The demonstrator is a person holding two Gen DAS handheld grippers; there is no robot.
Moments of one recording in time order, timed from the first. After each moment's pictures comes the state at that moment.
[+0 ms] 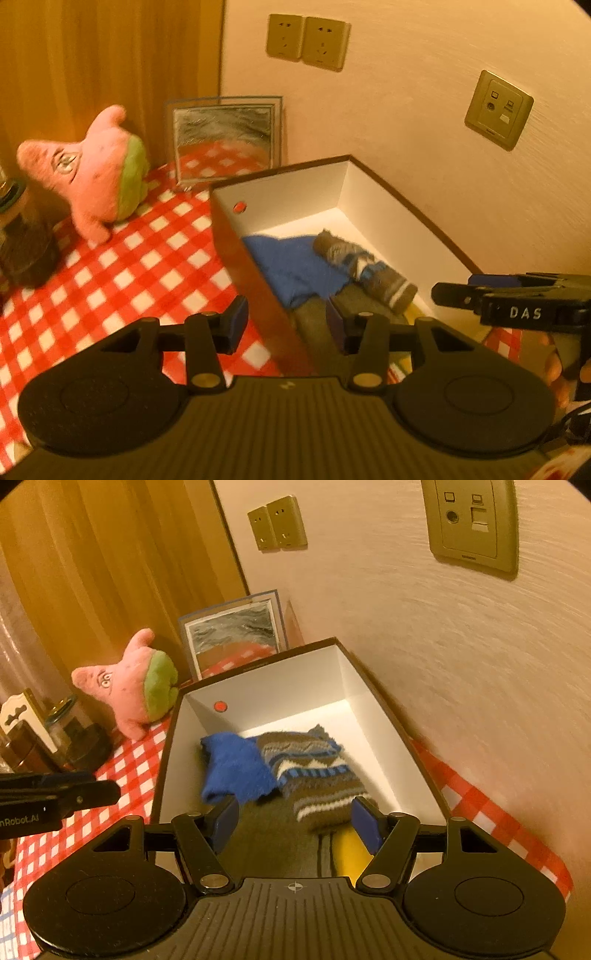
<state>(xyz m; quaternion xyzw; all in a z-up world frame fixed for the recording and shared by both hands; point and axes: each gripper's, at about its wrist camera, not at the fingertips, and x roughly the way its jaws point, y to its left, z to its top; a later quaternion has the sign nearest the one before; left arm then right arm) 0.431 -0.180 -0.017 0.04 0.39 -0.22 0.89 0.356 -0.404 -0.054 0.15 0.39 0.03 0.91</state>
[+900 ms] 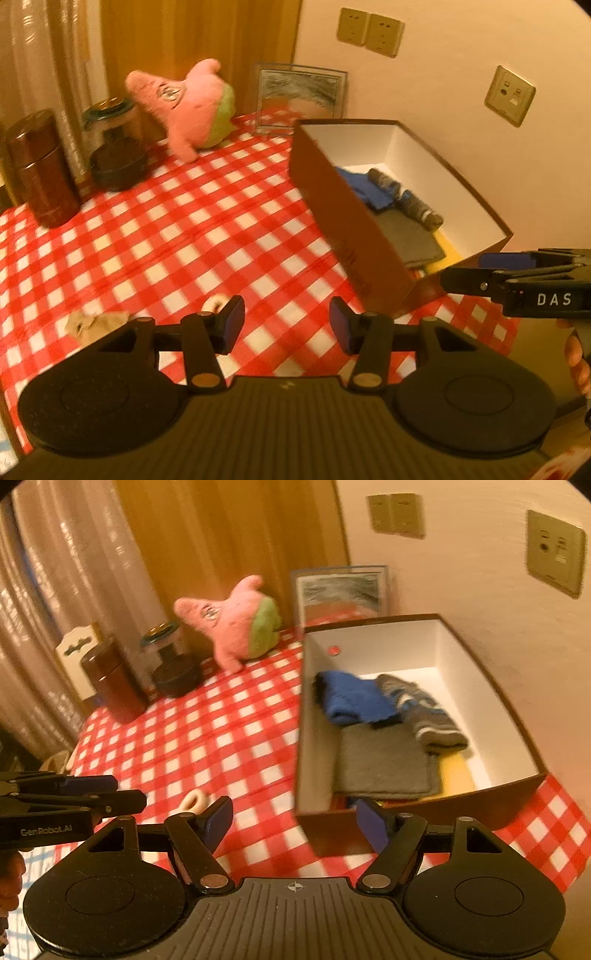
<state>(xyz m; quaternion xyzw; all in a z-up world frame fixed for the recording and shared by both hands) 0.308 -0.072 -0.018 0.01 0.42 -0.15 0.89 0.265 -0.297 -0.026 0.10 0.42 0.14 0.89</state>
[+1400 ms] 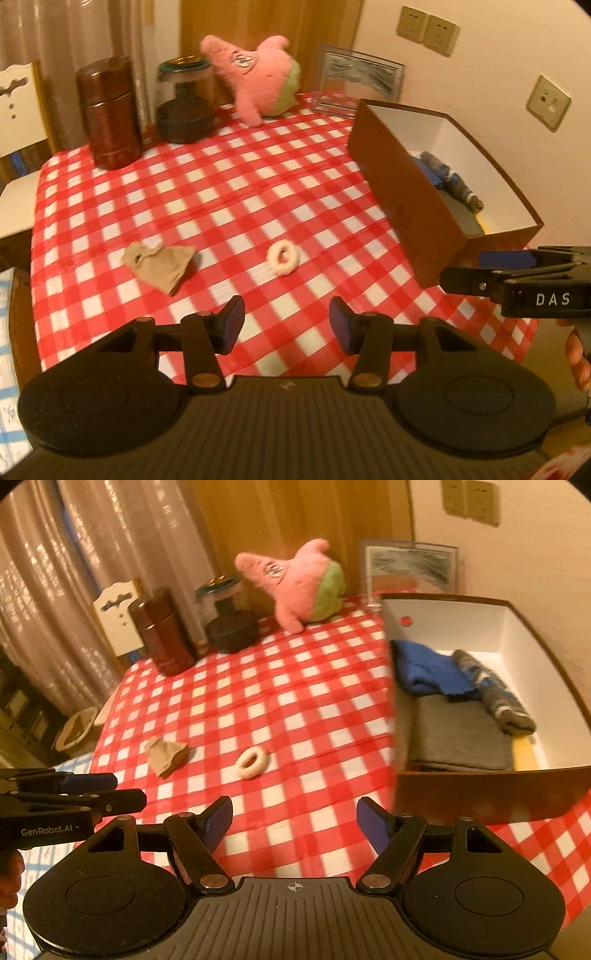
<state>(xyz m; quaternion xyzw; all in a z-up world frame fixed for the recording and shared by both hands) 0.264 -0.005 -0.034 -0.02 0.44 -0.08 0.89 0.253 -0.228 -0.045 0.07 0.44 0.20 0.87</state>
